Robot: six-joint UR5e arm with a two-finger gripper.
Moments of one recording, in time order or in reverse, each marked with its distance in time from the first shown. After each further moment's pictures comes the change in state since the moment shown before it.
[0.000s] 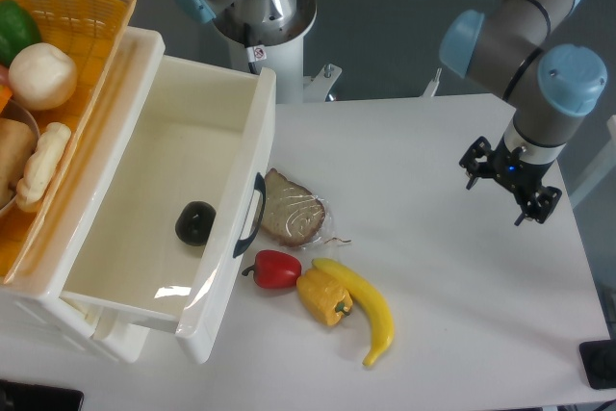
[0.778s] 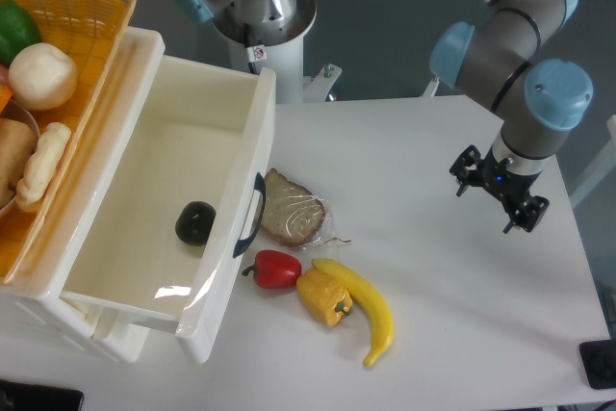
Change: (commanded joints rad) arm -0.012 -0.003 -0.055 0.023 -0.061 -0.061
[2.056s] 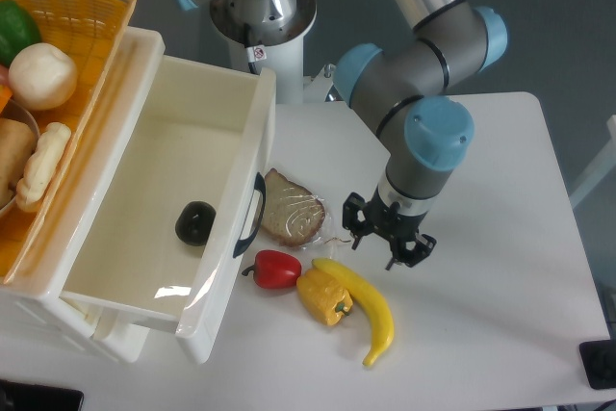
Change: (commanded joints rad) arm -0.239 0.124 -0.063 -0.011 -0.170 -0.450
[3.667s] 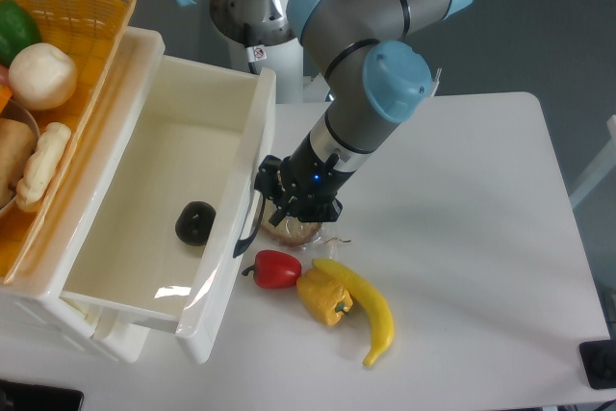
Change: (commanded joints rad) arm -0.071 0.084 0.011 -0.285 -0.213 -0.121
